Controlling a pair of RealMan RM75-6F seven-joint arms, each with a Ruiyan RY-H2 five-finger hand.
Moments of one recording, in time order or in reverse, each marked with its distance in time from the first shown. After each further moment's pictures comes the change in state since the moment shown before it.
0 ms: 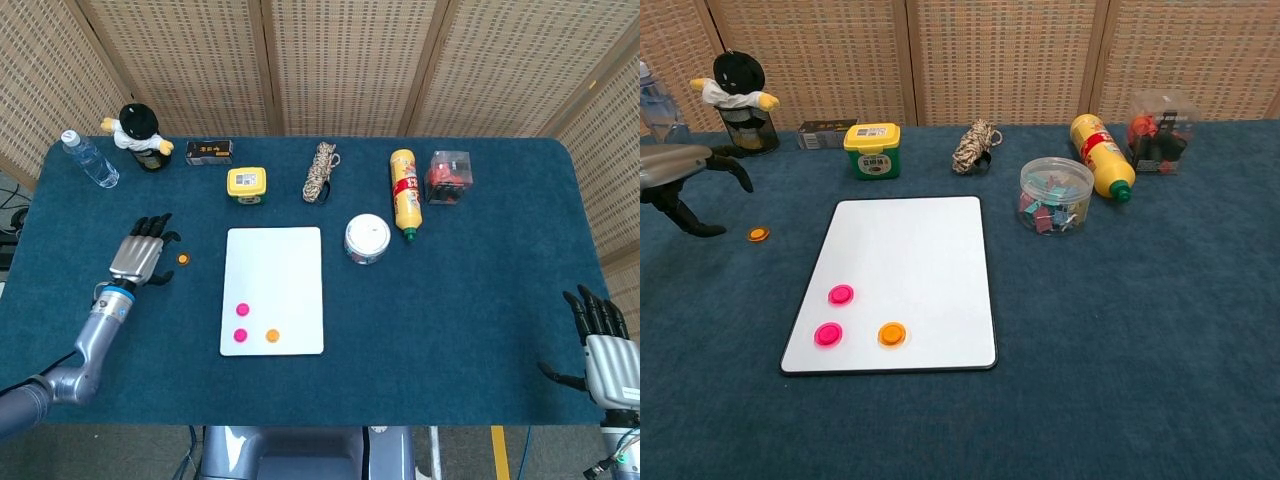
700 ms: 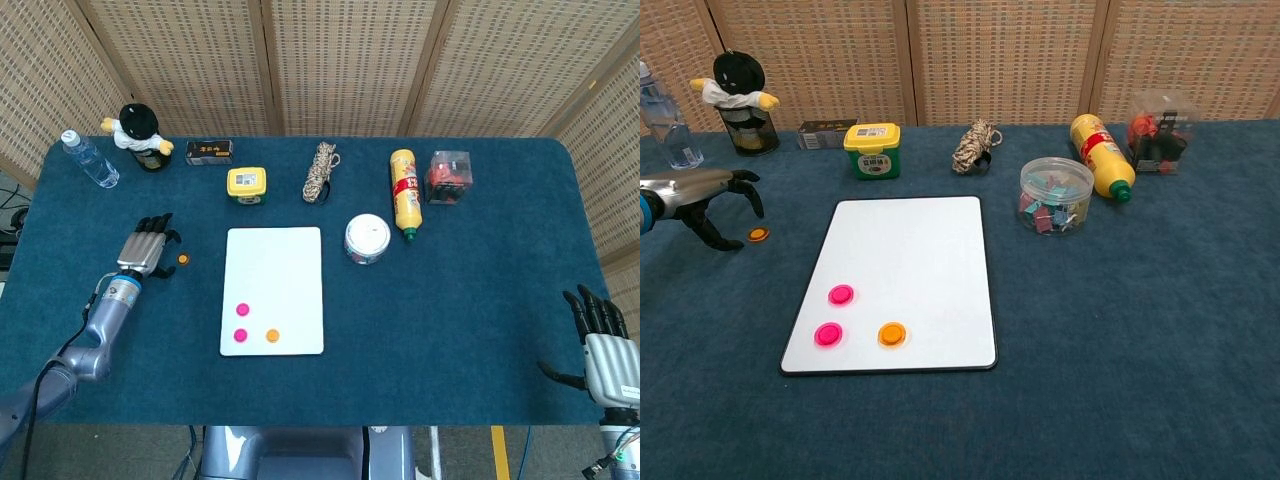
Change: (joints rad) left arm -0.075 -0.193 0.013 0.376 0.081 -0.151 -0.215; right arm 0.004 0.005 0.003 -0.014 0.019 -0.015 -0.013
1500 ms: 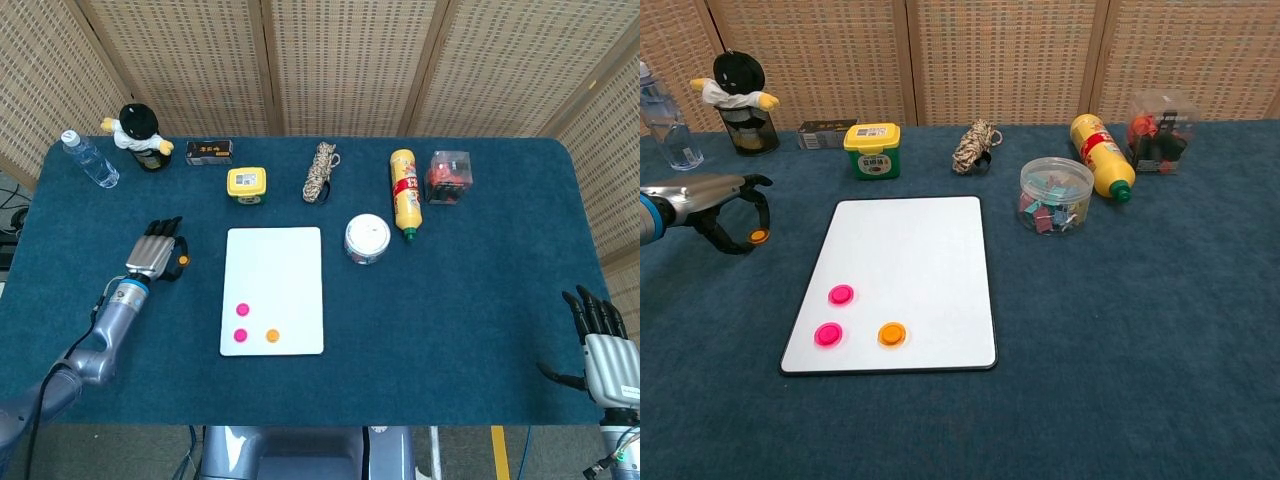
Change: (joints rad) left arm 0.005 -0.017 0.008 -0.008 0.047 0.029 -0.027; right arm 0.002 0.008 -0.003 -0.005 0.001 -0.009 0.015
